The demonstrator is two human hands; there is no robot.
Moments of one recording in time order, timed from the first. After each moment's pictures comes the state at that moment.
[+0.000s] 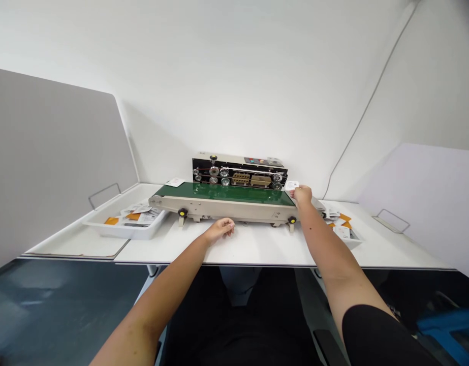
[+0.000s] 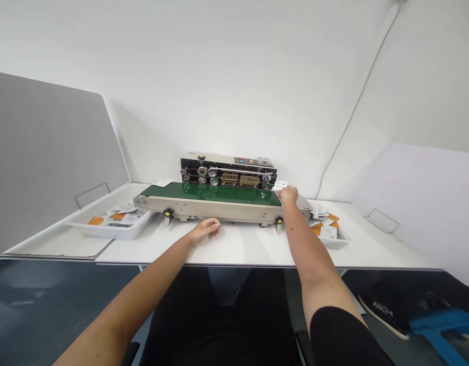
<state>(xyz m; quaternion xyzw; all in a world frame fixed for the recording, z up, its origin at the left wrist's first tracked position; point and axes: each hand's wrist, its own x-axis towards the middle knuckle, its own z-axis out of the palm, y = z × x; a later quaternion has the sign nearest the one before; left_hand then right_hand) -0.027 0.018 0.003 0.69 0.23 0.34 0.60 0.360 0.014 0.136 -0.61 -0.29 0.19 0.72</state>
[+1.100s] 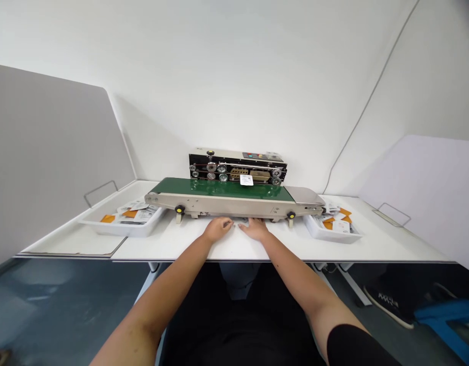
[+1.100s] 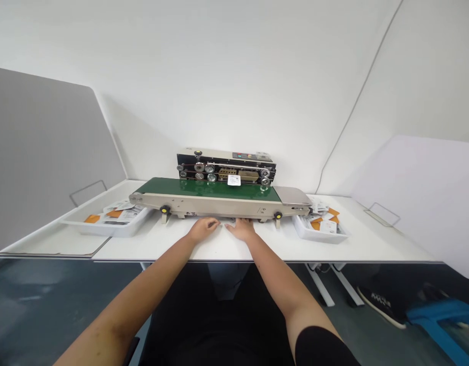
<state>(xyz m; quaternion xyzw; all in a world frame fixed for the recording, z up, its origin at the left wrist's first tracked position) -0.021 0.014 0.000 0.83 0.34 0.37 0.25 0.201 -0.022 -0.011 -0.70 -0.68 0.10 0.19</state>
